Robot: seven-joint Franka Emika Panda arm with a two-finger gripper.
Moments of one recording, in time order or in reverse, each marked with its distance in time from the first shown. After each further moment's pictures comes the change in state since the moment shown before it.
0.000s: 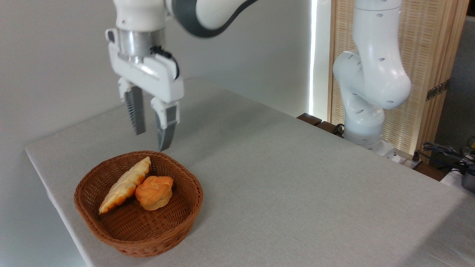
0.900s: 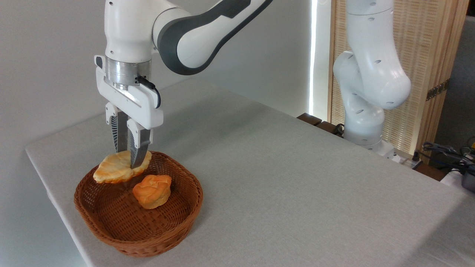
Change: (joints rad) arm -0.009 0.144 -0.061 -0.024 -0.014 0.283 -0.089
